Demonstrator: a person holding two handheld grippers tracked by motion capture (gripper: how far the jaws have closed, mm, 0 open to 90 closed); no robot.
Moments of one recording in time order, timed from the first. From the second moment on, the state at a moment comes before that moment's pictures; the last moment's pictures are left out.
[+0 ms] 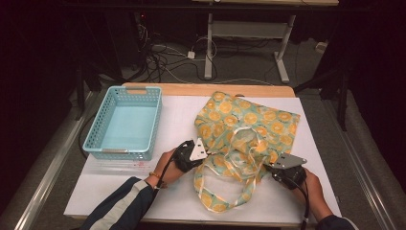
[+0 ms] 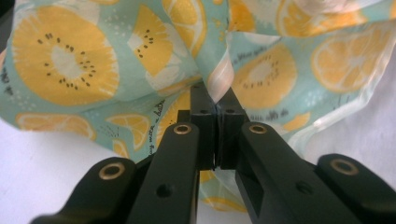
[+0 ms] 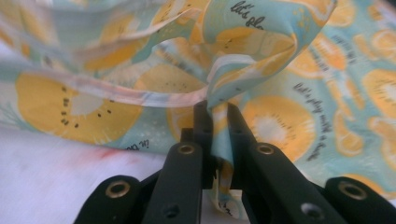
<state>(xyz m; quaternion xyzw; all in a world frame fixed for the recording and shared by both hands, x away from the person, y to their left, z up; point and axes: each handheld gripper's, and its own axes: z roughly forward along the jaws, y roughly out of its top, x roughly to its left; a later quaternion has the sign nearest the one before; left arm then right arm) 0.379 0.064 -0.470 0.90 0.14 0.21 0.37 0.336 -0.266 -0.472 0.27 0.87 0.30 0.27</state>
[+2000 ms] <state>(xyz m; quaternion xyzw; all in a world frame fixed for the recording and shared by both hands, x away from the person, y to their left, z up) 0.396 0.037 -0.366 0.77 0.16 0.29 0.54 0.373 -0.255 -0.361 0.30 0.74 0.47 0.37</state>
